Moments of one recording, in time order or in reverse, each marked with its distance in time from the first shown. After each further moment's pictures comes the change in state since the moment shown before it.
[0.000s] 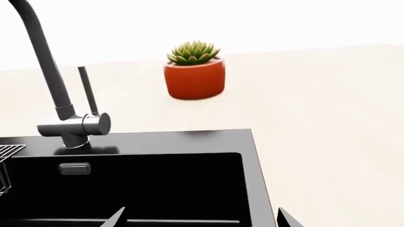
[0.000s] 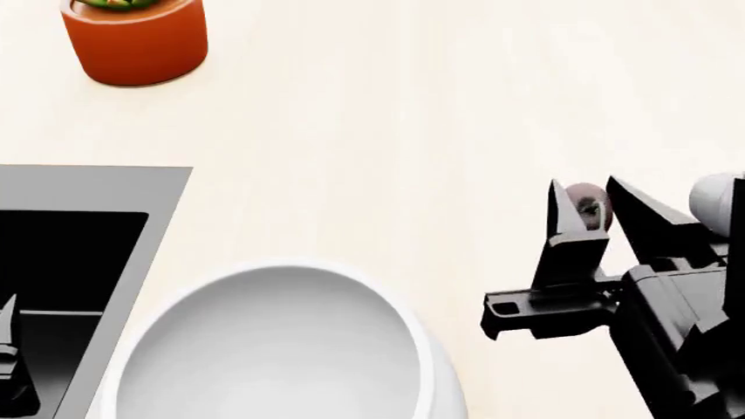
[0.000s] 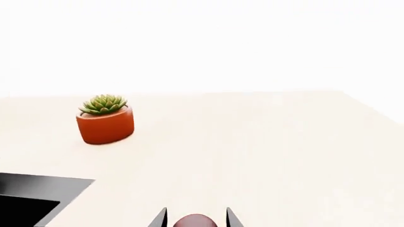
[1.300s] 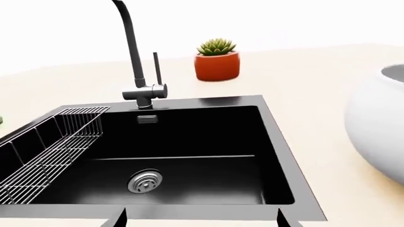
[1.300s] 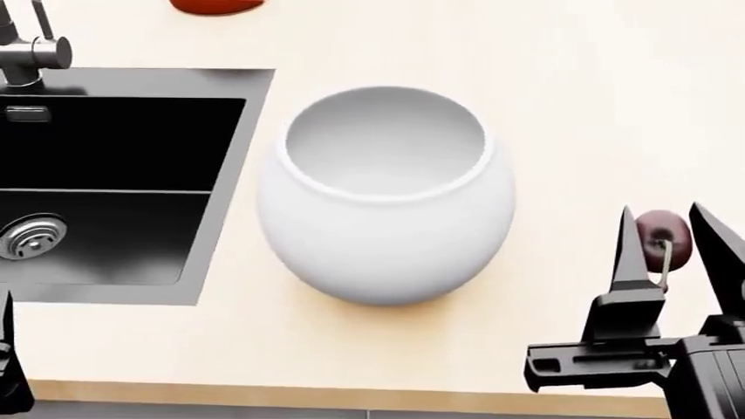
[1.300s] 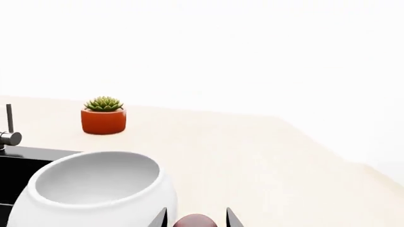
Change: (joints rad) left arm -0.004 -0.019 -0.009 0.015 -0.032 -0.004 -0.025; right arm -0.242 0.115 0.020 -0.211 -0.119 -0.205 0.018
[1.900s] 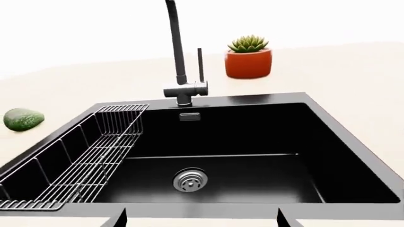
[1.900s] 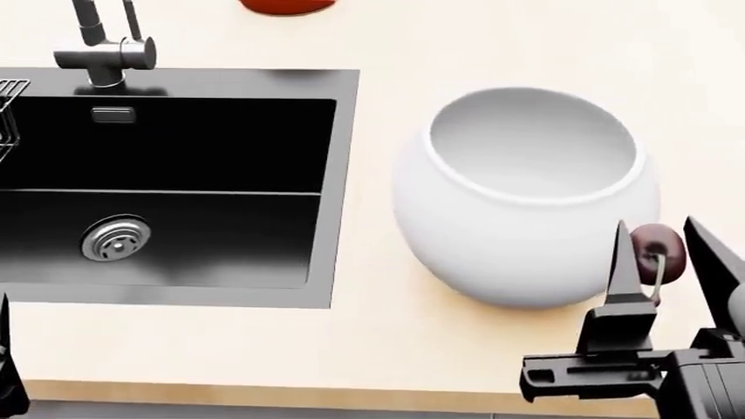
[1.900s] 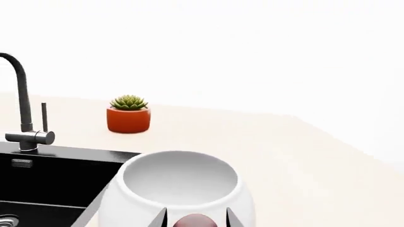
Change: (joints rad) left arm 0.013 -0.011 -0.008 0.001 -0.012 0.009 -0.003; right arm -0.065 0.003 -0.043 0.001 -0.065 -0.075 -0.010
